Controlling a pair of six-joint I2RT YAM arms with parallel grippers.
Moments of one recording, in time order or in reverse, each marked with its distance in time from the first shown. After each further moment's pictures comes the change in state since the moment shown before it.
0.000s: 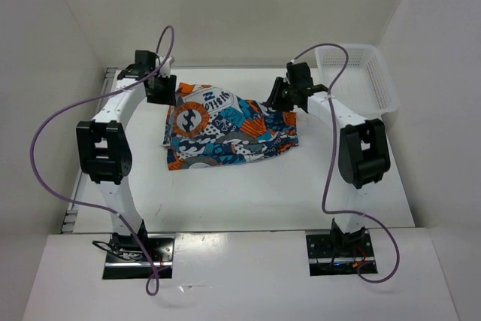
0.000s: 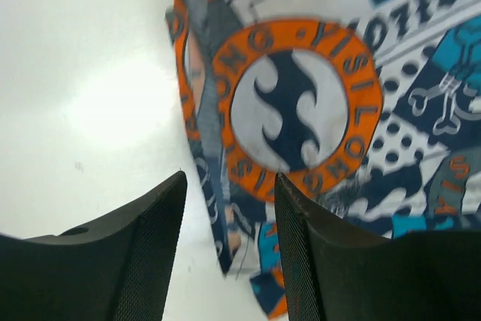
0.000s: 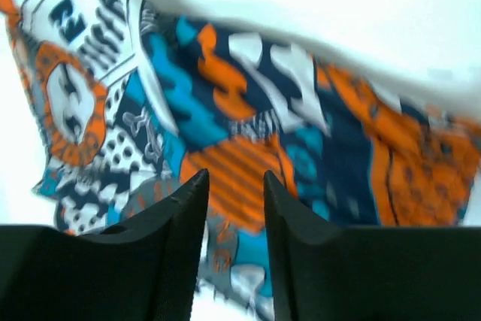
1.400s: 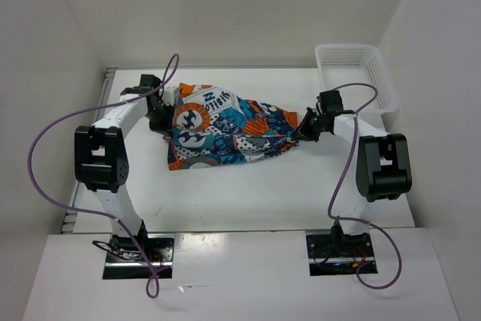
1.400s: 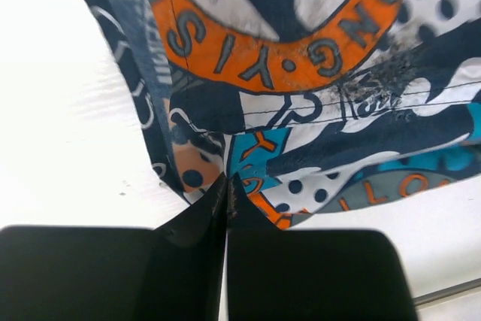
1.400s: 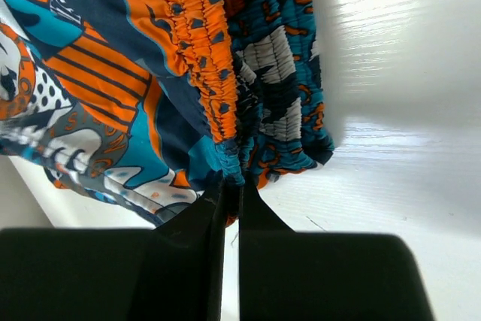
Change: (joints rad) left arm 0.008 -0.102 -0.329 -0.107 0.068 -0.001; right arm -0.219 -0.225 -0.460 0.000 -0.200 0.045
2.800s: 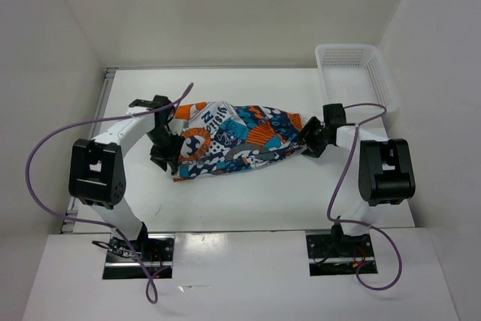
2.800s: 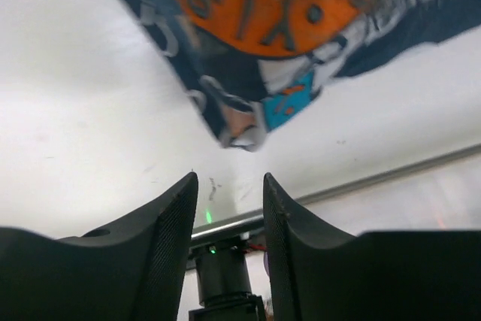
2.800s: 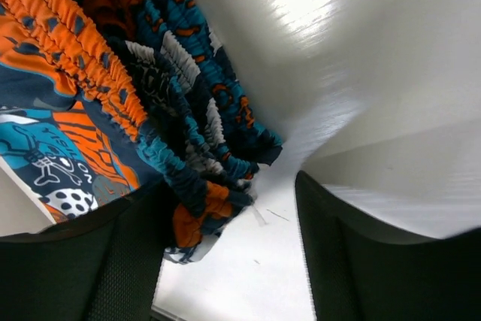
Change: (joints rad) left arm -0.137 -0.175 -0.173 -0.334 -0.020 0.002; right arm -0.041 -0.049 -0.170 0.085 0.082 0.210
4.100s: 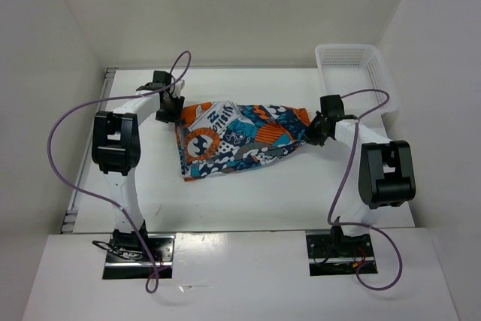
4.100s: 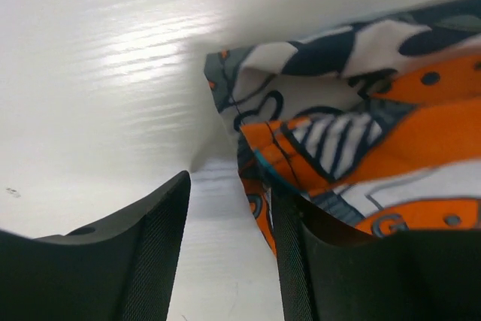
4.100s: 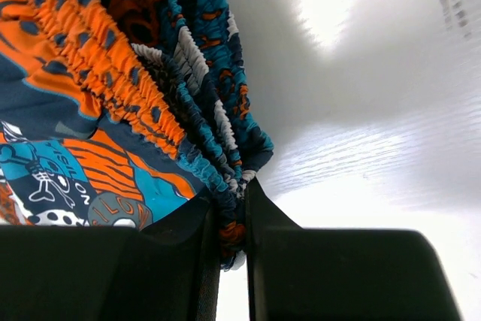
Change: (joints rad) left arm 0.099 0.394 0.335 0.583 -0.200 -0.001; right arm 0.044 -0.020 0.090 -0.082 0.186 -0.055
